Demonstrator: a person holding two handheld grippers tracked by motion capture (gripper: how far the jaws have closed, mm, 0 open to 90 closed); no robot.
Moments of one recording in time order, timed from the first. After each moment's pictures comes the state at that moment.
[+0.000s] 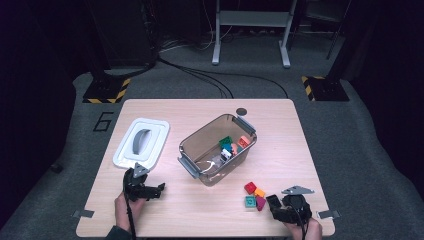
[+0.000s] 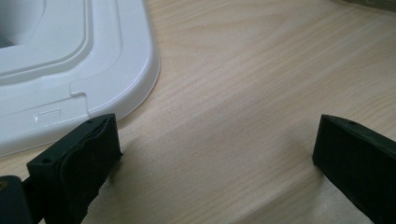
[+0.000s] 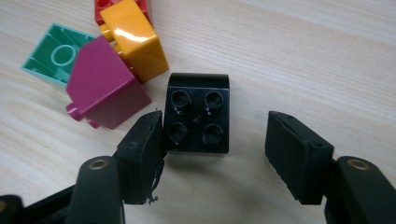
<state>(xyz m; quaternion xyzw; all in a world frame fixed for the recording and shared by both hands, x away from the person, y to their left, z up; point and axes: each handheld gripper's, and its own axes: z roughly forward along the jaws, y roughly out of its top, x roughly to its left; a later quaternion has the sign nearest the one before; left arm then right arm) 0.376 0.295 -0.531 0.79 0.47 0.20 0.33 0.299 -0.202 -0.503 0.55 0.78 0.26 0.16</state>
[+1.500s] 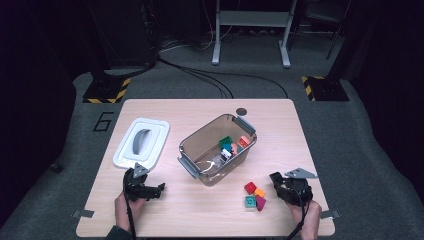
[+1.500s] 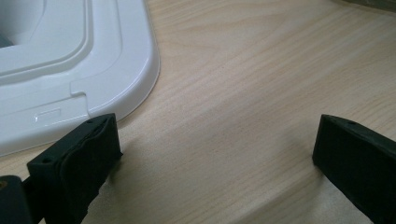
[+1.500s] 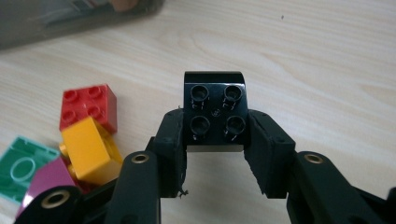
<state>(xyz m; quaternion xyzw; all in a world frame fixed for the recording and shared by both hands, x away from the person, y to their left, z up) 0.376 0.296 -0.531 0.79 0.47 0.20 0.33 0.341 -0.209 -0.483 0.53 0.76 0.31 0.22</state>
